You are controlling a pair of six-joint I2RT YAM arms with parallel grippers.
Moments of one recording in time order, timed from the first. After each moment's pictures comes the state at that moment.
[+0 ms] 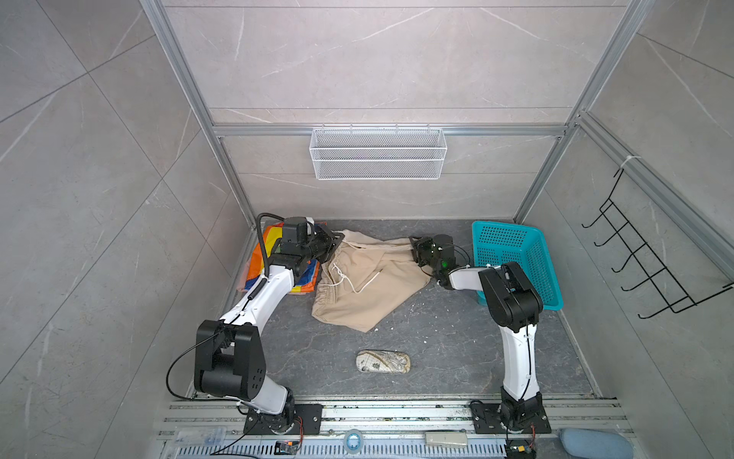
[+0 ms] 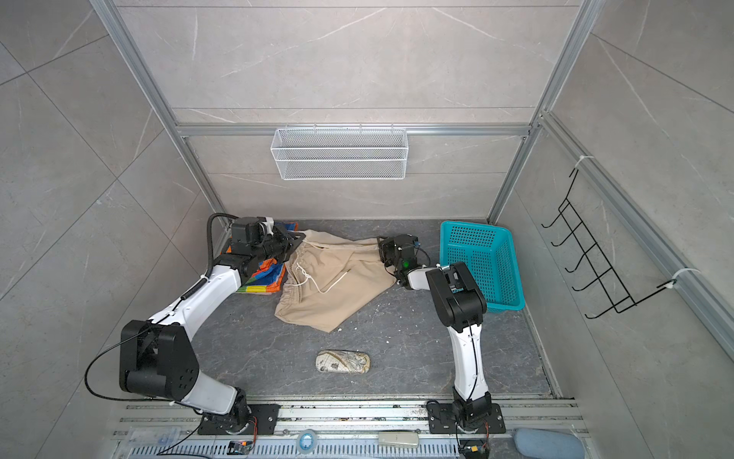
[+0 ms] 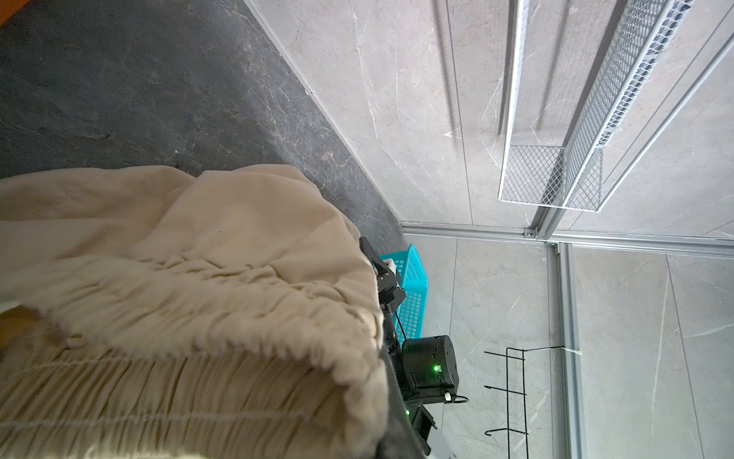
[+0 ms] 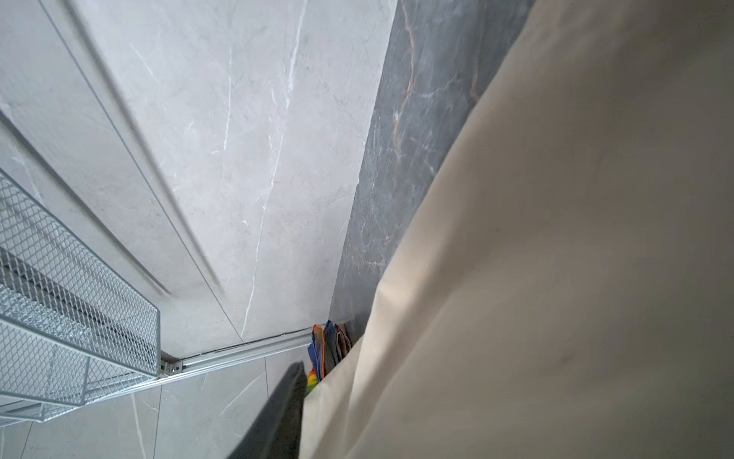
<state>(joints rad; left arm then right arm) -0.17 1.52 1.18 -0.09 0.51 -1.14 0.32 2.18 1.26 0.64 -0.15 1.50</state>
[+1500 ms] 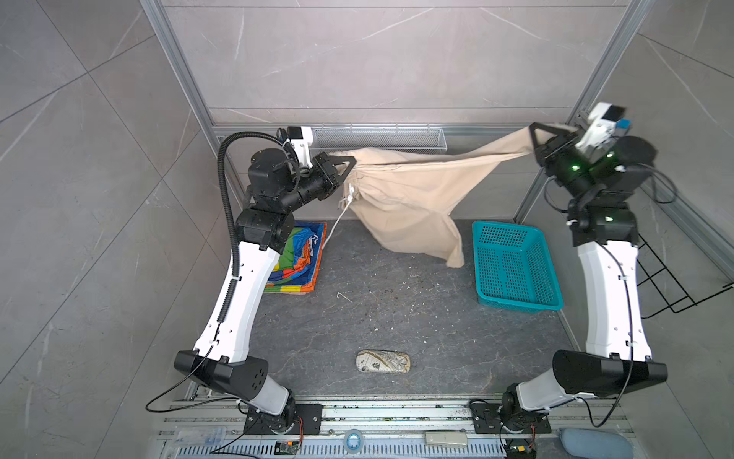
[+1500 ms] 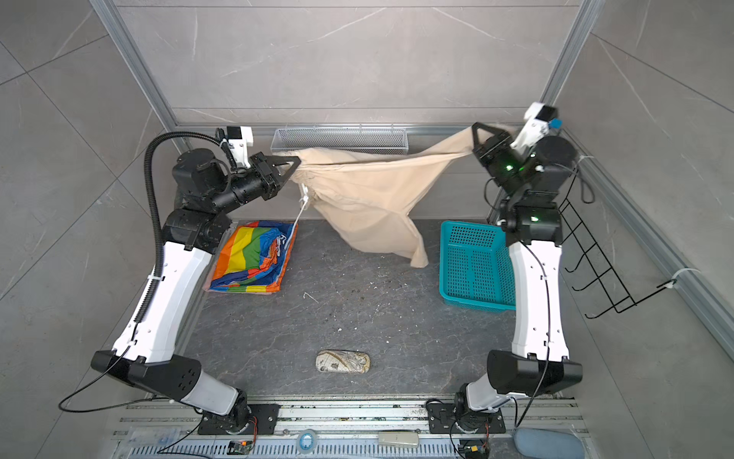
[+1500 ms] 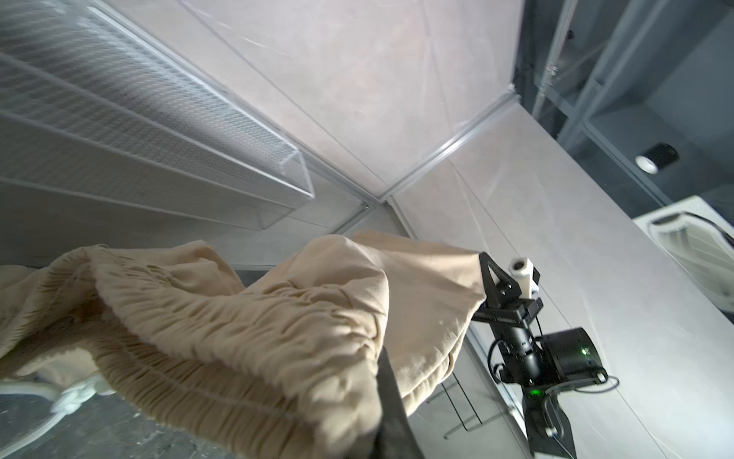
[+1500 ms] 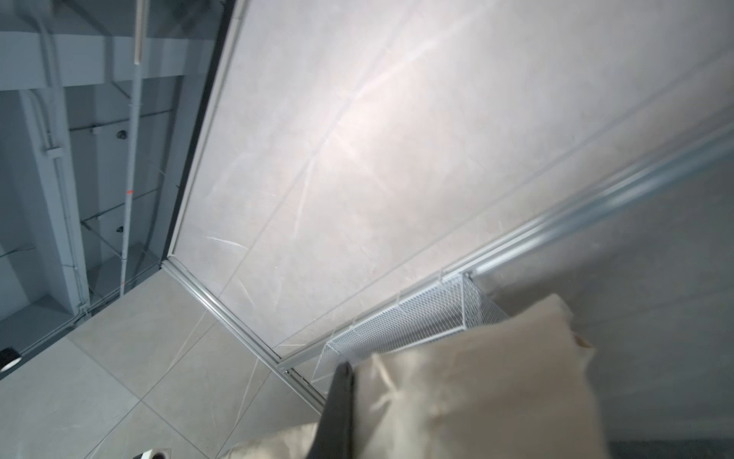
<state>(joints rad) -0.32 1.52 2.01 -0.38 0.55 -0.90 -0.16 1.54 2.11 -0.25 -0.51 0.89</state>
